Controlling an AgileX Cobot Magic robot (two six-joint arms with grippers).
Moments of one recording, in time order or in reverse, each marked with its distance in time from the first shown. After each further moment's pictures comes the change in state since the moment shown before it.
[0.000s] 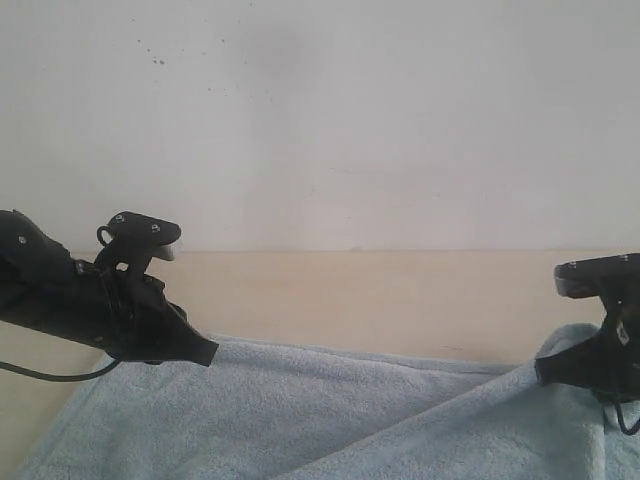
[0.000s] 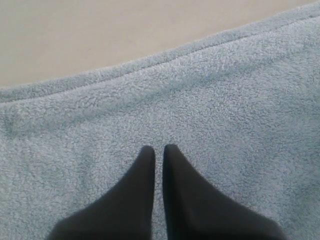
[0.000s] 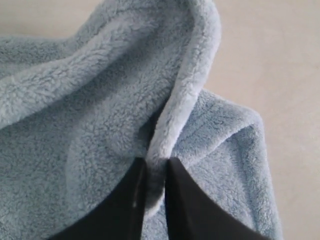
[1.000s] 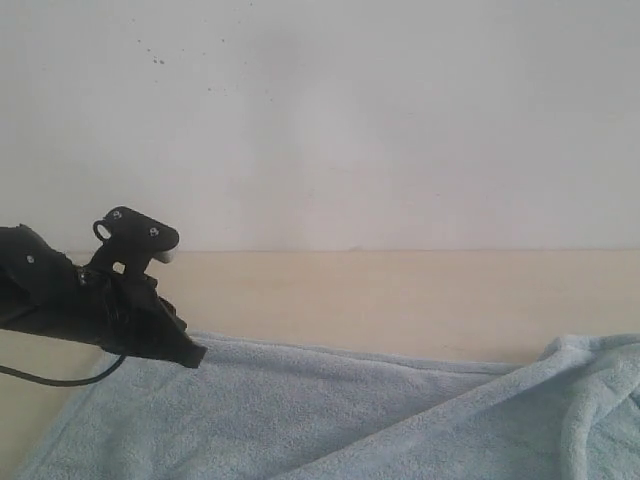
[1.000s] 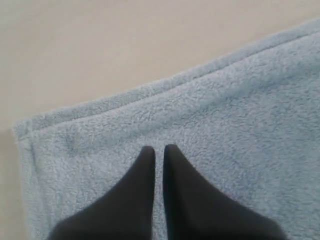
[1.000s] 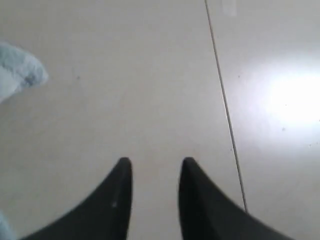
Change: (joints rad) left arm 0.002 0.041 0.015 0.121 -0.175 0.004; right arm -0.205 0.017 -0.169 -0.372 0.293 0.075
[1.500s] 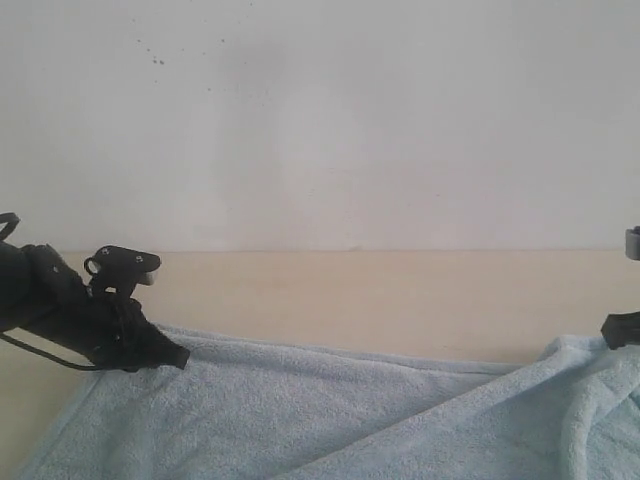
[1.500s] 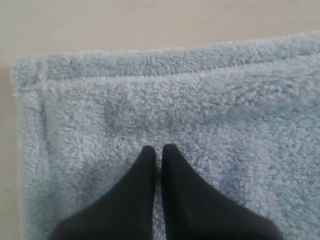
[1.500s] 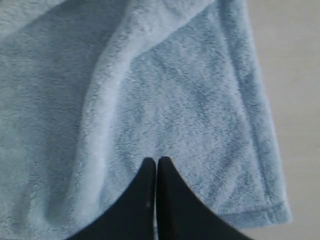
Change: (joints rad) left arm 0.140 0.279 -0.203 0.025 0.121 -0.119; right arm -0.002 -0.179 0.000 1.029 0.259 -0.757
